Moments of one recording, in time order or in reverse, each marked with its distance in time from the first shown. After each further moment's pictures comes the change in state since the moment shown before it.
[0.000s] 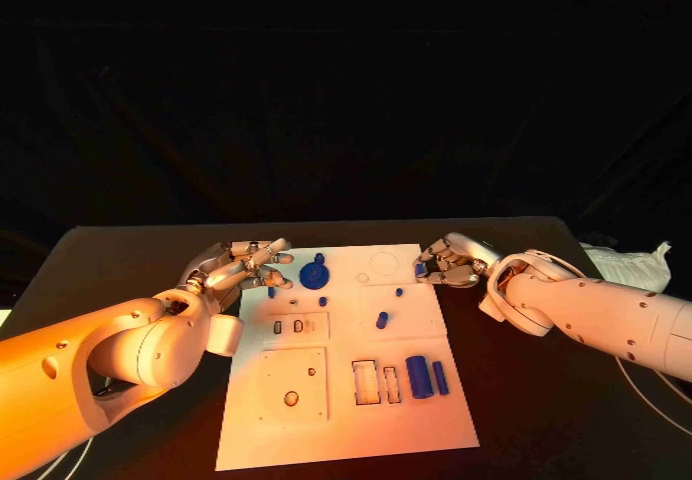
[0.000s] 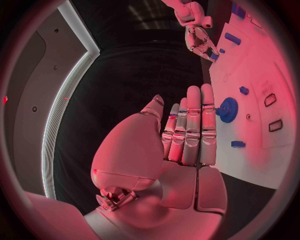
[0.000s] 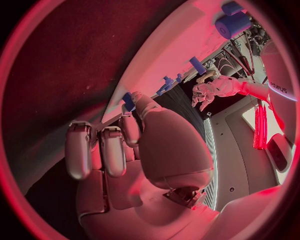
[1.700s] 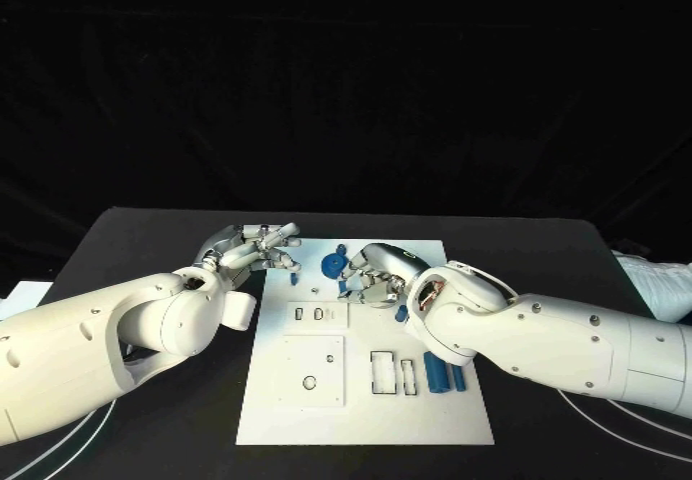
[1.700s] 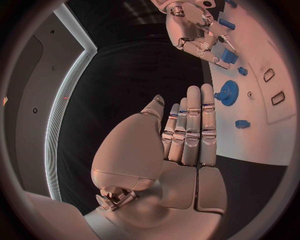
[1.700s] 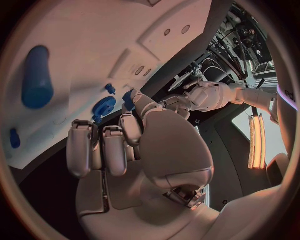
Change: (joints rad) left arm 0.000 0.004 0.000 -0.069 -0.001 0.004 0.000; left_hand 0.004 0.004 0.003 -0.008 0.000 0.000 0.000 0.000 0.000 0.000 0.000 0.000 0.000 0.000 0.000 0.000 0.000 0.000 0.000 0.000 0.000 0.001; right arm 0.005 0.216 -0.007 0.329 -0.230 -0.067 -0.451; right_hand -0.026 0.039 0.053 -0.016 -0.048 0.041 -0.011 0.006 0.001 -0.008 -0.020 -0.032 -0.001 -0.002 -0.020 -0.020 0.000 0.000 -0.015 -0.029 -0.006 -0.040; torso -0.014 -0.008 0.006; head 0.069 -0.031
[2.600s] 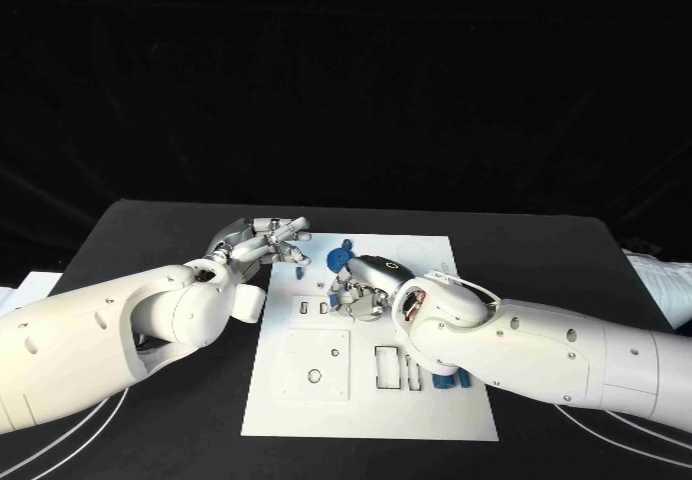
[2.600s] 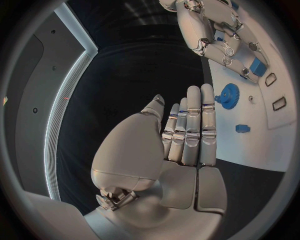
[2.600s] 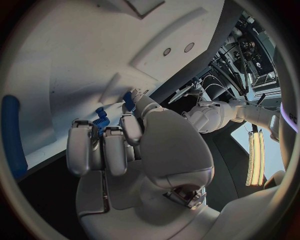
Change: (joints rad) left arm 0.000 0.011 0.000 -0.002 0.000 0.004 0.001; left_hand 0.004 -0.004 0.000 0.000 0.000 0.000 0.000 0.000 0.001 0.000 0.000 0.000 0.000 0.000 0.000 0.000 0.001 0.000 -0.004 -0.004 0.000 0.001; right arm -0.028 0.074 -0.007 -0.026 -0.127 0.060 -0.073; right_hand -0.009 -0.006 0.002 -0.003 0.004 0.001 0.001 0.000 0.000 -0.002 -0.004 -0.010 -0.008 0.000 0.000 -0.007 0.001 0.000 -0.011 0.004 -0.008 -0.016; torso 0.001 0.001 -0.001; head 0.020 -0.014
